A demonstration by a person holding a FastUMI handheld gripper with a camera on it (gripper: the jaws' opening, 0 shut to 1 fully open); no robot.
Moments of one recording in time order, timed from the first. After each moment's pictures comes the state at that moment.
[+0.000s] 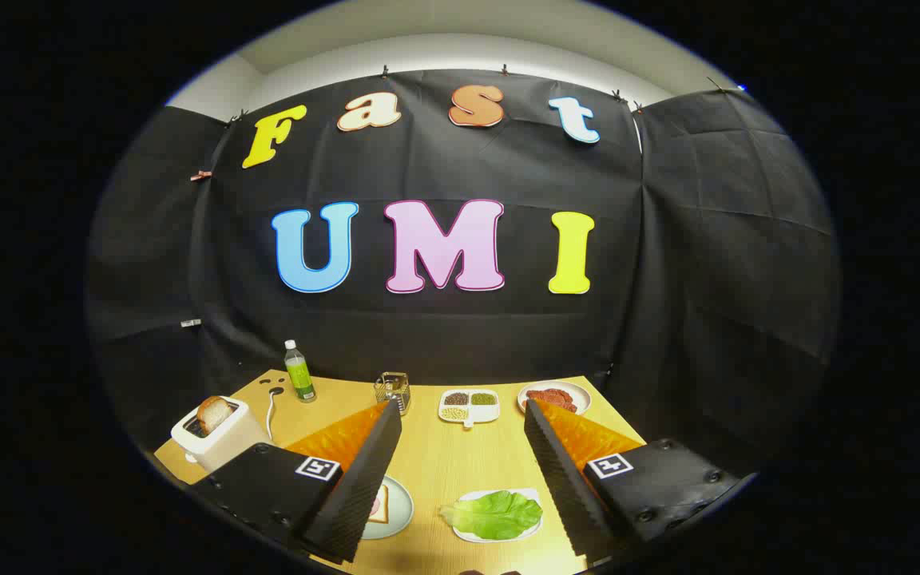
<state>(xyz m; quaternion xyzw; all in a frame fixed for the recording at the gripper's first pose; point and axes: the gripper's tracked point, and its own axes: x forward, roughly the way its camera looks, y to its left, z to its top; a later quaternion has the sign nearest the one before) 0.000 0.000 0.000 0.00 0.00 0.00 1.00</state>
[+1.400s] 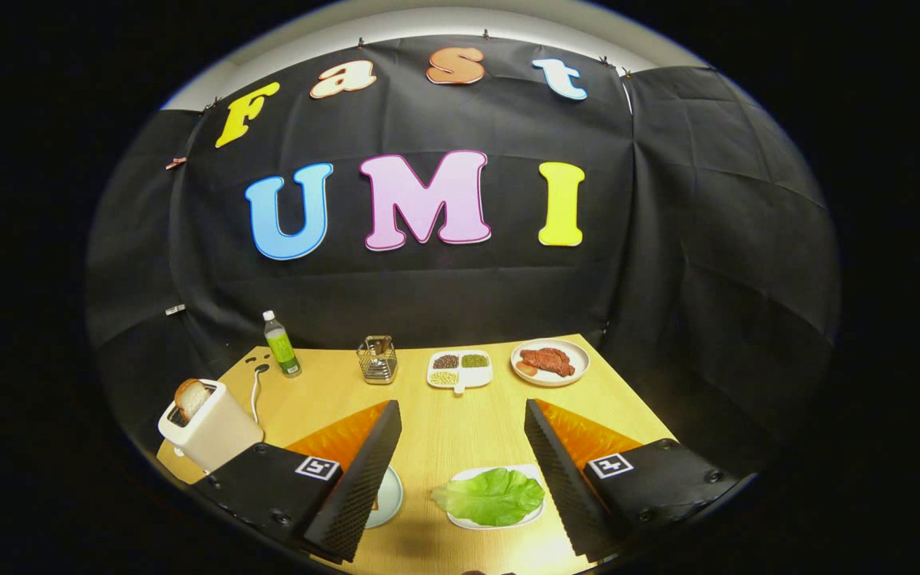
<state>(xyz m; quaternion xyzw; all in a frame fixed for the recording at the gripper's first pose) 0.033 -0.028 -0.057 0.03 0.09 -0.02 1.00</state>
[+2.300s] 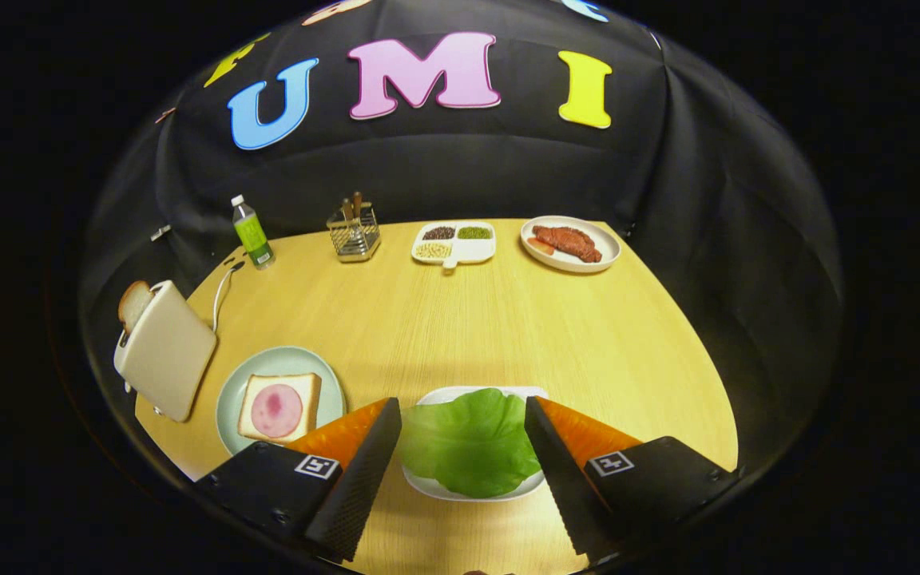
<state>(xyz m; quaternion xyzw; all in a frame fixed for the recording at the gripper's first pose) 0.076 -0.047 -0.235 0.00 0.29 0.02 0.96</state>
